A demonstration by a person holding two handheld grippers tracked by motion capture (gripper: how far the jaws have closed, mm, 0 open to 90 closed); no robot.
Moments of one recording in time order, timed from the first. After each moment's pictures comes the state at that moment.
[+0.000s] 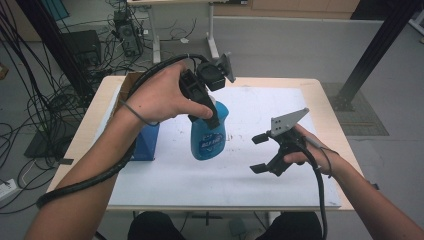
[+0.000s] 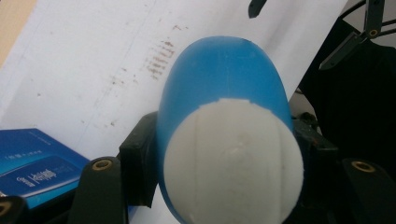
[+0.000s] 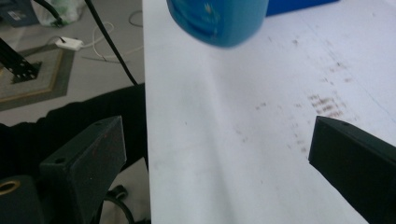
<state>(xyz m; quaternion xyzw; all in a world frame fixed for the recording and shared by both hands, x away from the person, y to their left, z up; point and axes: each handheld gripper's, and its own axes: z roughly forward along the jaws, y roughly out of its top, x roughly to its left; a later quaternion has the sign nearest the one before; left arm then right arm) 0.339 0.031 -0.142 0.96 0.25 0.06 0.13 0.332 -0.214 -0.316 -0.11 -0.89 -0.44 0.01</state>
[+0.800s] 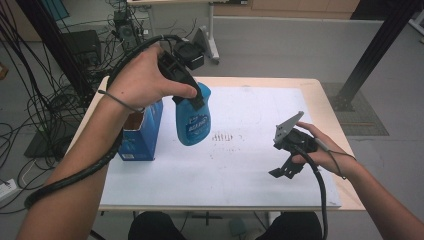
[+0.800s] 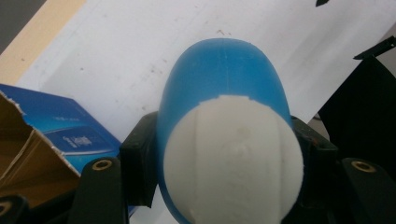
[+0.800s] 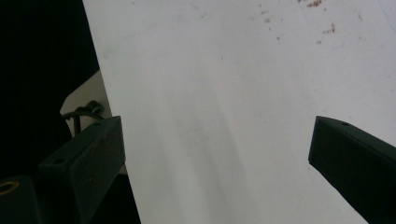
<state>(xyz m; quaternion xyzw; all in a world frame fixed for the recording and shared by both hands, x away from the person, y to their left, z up) 0.358 0.068 -0.115 0.93 0.34 0.09 0.14 0.336 -0.237 -0.327 -0.17 -0.96 -0.23 -0.02</state>
